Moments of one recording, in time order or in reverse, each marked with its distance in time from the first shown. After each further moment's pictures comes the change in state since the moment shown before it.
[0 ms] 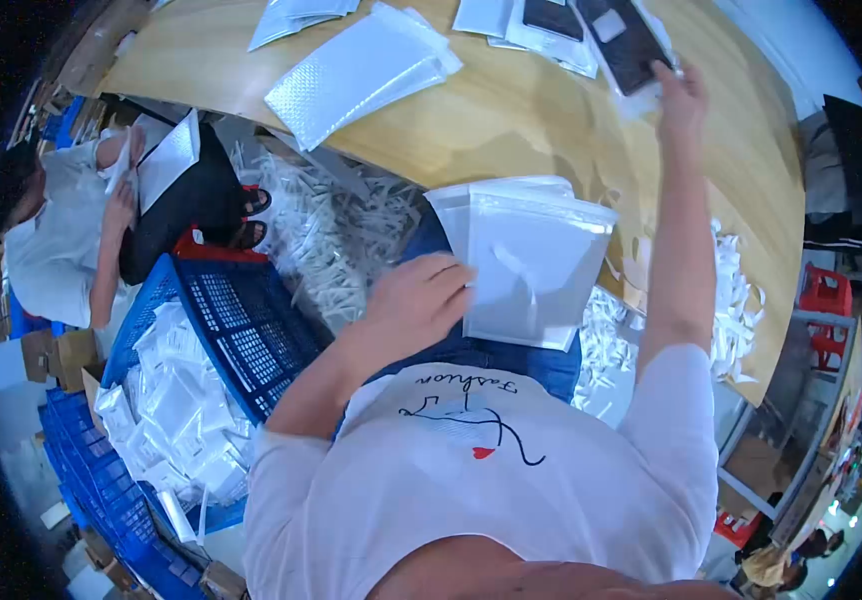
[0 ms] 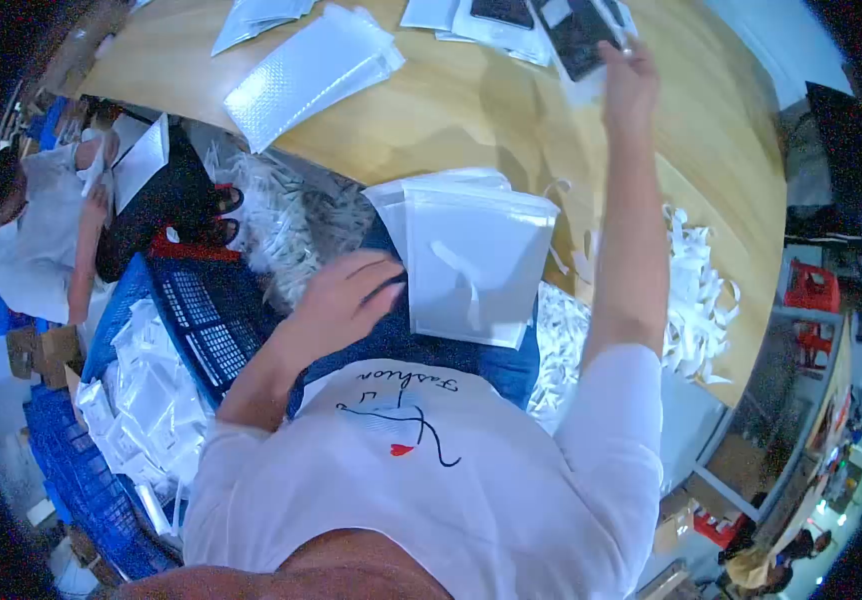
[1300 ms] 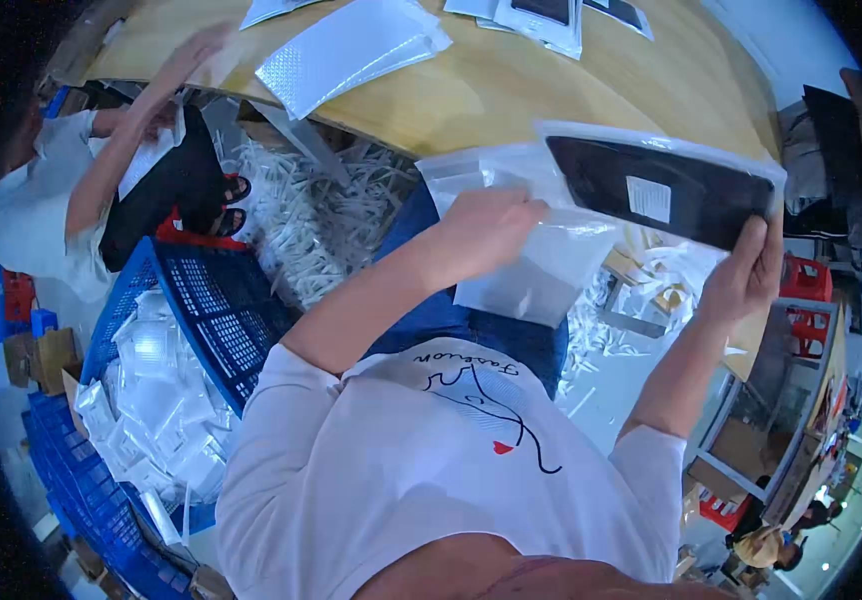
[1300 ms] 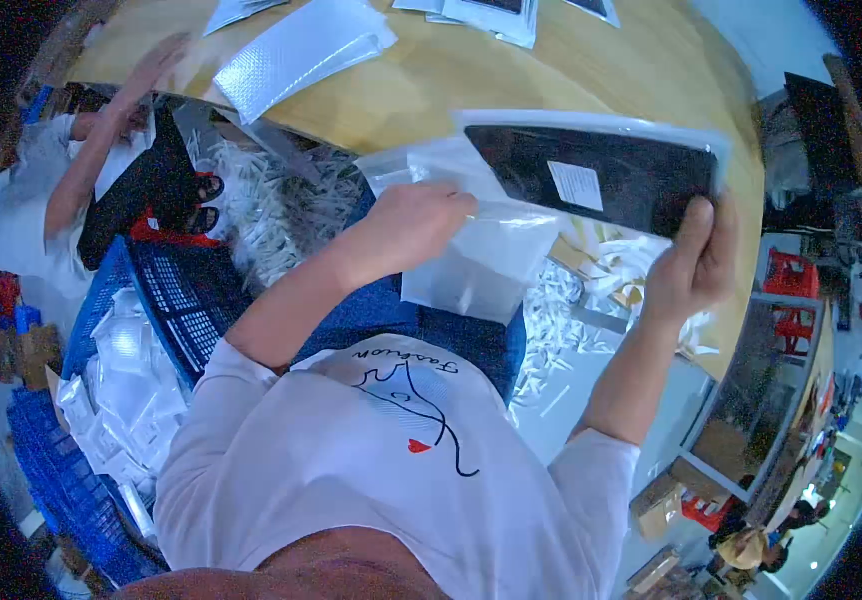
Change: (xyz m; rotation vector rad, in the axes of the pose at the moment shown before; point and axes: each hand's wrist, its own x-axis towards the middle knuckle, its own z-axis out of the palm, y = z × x) left_hand 0.076 0.012 0.047 0.236 -0.424 0.025; right_hand -0.194 -0.107 -0.051 -0.579 0.395 -0.591
